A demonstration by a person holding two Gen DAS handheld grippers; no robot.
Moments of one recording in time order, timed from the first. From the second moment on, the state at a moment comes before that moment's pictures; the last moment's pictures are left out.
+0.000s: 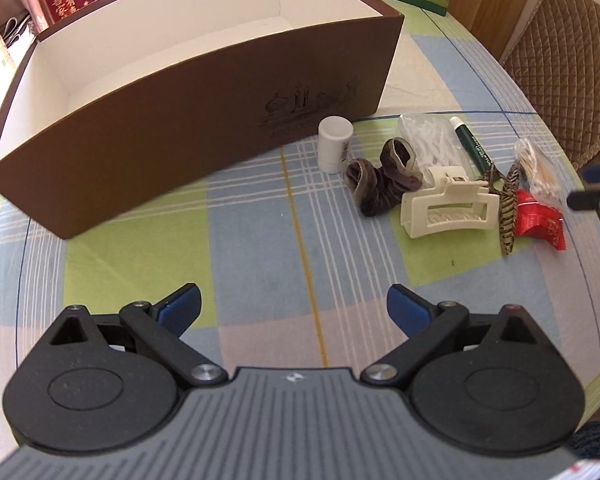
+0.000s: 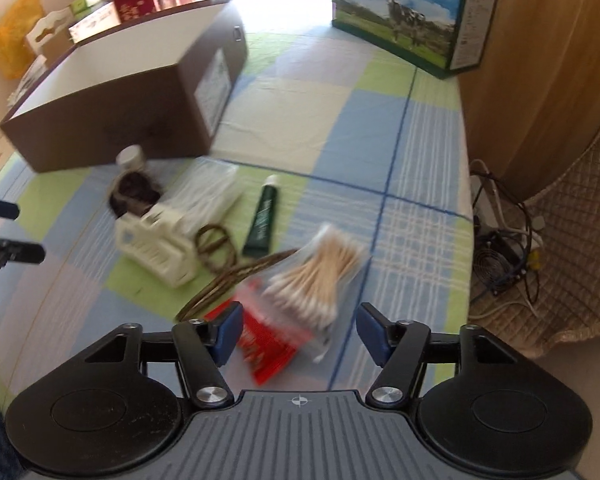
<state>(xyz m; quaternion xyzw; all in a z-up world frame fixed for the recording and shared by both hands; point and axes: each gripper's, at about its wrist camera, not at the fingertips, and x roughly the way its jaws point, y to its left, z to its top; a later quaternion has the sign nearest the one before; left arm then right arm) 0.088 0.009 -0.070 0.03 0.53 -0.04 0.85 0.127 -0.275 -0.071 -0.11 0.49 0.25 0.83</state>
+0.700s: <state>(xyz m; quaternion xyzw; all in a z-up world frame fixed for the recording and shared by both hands) 0.135 -0.015 -0.086 0.05 0.52 -0.09 0.85 0.197 -0.246 -0.109 -0.10 0.57 0.28 0.77</state>
